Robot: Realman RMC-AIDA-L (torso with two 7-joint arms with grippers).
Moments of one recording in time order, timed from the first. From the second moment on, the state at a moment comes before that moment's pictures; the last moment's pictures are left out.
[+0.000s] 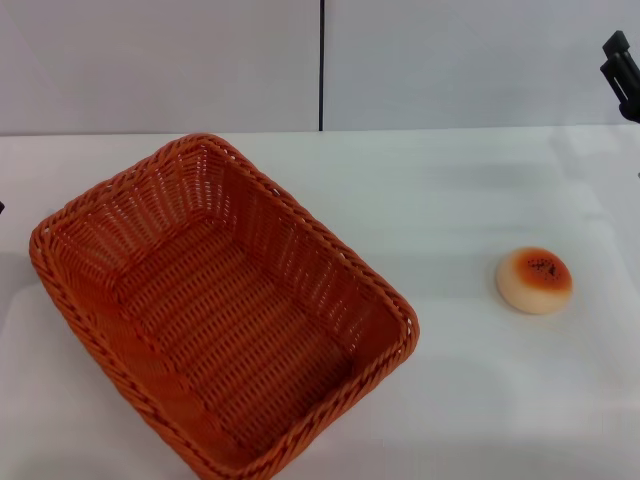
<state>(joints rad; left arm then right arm) -0.24 -2.07 0.15 -0.03 1.32 1.46 -0.32 0.57 2.08 -0.29 0.09 -1.09 -1.28 0.42</state>
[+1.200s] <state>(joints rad) -0.14 -2.05 0.53 0.94 1.57 1.50 -1.45 0.55 2.08 -0.27 0.09 -1.08 -1.30 0.42</state>
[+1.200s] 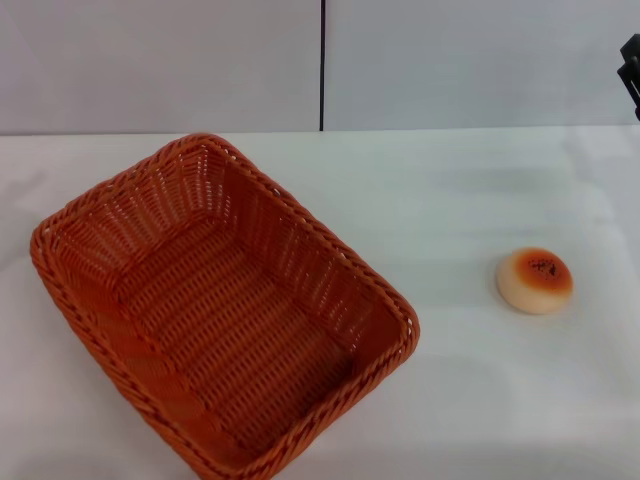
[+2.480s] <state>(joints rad) -0.43 -2.07 1.03 1.50 2.50 1.45 -1.99 0.55 2.08 -0.23 0.08 -1.08 -1.29 0.42</state>
